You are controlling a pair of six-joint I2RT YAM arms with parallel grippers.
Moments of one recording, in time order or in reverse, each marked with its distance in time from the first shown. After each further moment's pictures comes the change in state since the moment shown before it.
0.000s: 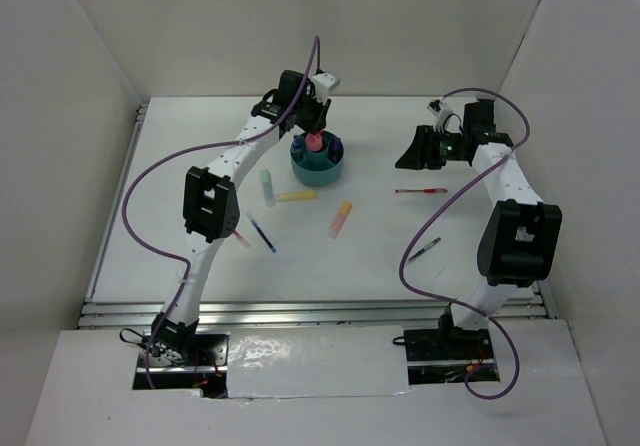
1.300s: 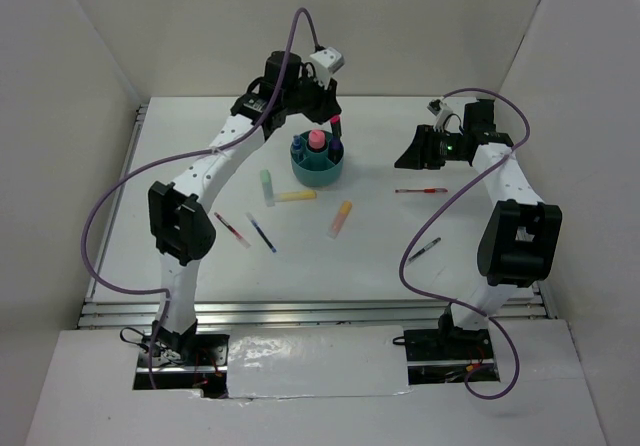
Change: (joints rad) left arm -0.060 -0.372 -0.210 0.076 0.122 -0.111; right arm -0.001 0.000 0.000 -0.002 -0.026 0.019
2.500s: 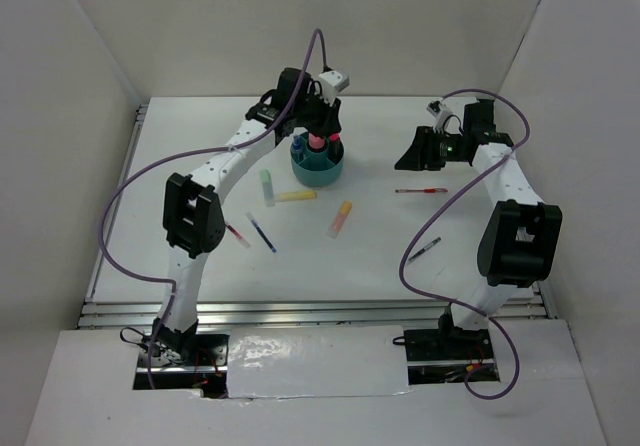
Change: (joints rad) left arm -0.011 0.097 -0.061 -0.001 0.011 0.032; right arm 0.000 -0.002 0.000 -0.021 0.001 -0.019
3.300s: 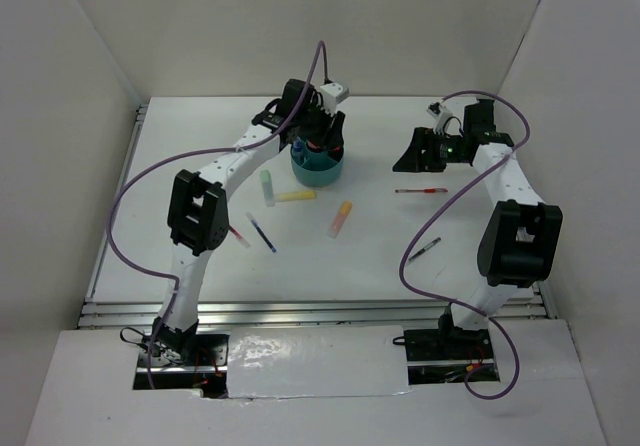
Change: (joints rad) left arm 0.000 0.043 -0.055 0.030 -0.009 -0.021; right arm -0.002 0.000 0.000 -0.031 0.012 -0.008
